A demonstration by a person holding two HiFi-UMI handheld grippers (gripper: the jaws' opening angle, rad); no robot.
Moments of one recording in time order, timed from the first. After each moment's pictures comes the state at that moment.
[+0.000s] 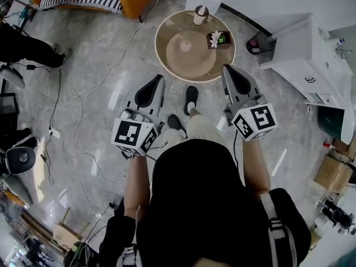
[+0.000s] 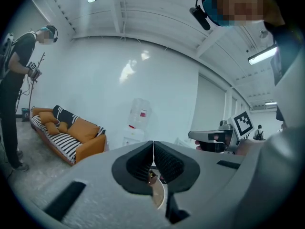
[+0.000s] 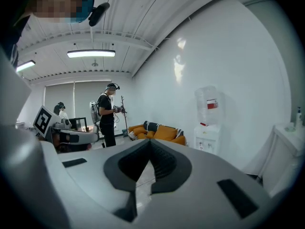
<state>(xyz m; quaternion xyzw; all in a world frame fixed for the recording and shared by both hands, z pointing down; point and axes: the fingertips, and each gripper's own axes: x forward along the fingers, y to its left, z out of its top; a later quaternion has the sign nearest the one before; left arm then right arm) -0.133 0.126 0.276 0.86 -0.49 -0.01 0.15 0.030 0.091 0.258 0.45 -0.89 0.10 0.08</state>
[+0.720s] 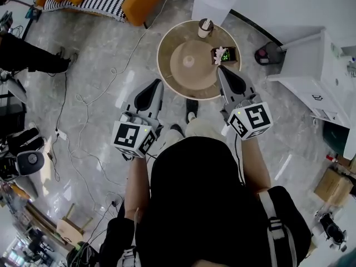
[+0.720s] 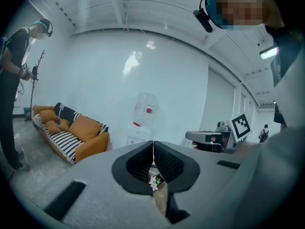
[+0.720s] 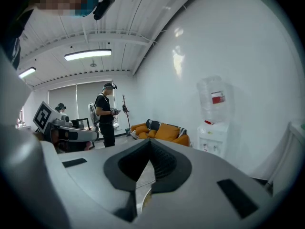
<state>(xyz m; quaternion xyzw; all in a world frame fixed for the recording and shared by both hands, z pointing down) -0.113 0.001 0.294 0.84 -0.51 0.01 0.17 0.043 -0.048 0.289 0.41 -0.90 0.12 0.08</state>
